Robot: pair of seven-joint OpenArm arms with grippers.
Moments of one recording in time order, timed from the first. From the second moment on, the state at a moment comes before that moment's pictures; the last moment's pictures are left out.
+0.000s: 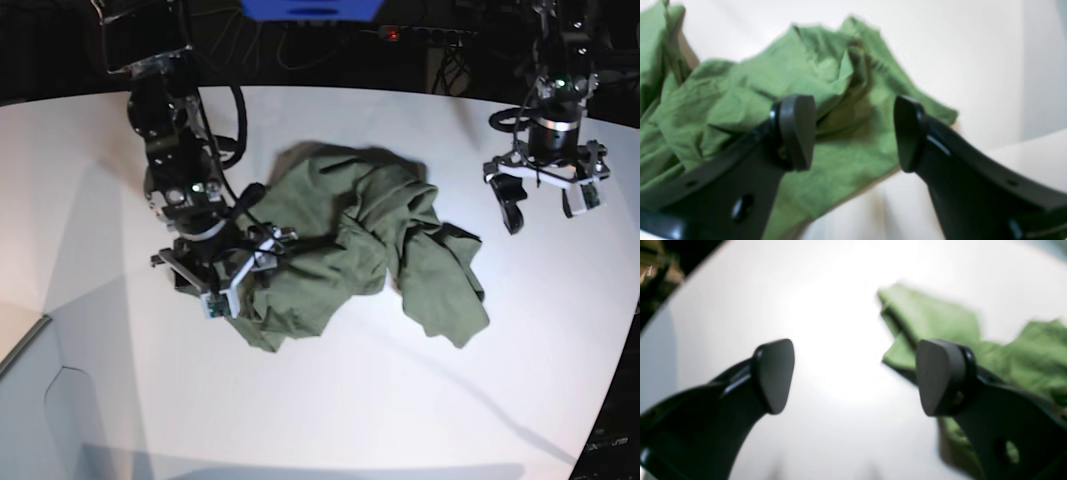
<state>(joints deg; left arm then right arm) 24.4 -9.4 -13.8 98.7 -19.9 0.0 10.3 -0.5 1.9 -11.6 90.2 0.0 0.1 -34.6</state>
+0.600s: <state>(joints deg) 8.2 -8.9 -13.4 76.2 -19.9 0.1 10.1 -2.6 0.5 -11.8 90.0 0.0 0.1 -34.4</state>
